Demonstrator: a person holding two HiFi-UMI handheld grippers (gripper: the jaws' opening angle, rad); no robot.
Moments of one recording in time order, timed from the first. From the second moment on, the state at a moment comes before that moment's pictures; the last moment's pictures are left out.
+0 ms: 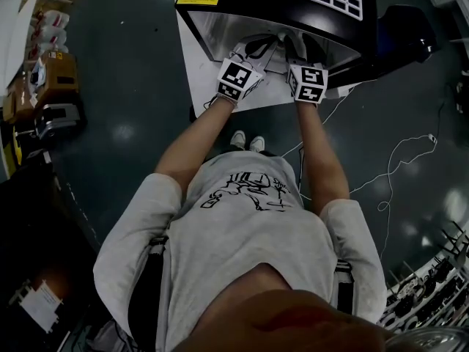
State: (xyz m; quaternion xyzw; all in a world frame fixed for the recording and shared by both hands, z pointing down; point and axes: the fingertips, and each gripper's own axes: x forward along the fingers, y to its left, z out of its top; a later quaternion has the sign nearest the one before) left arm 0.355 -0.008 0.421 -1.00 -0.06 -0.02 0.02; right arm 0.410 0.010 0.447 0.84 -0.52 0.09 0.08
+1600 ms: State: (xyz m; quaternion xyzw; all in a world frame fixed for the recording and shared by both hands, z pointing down) left arm 0.364 -0.032 0.450 -1.00 -0.05 -0.05 -0.01; right arm 0.405 -0.007 0.463 0.83 -0.54 0.10 0.10
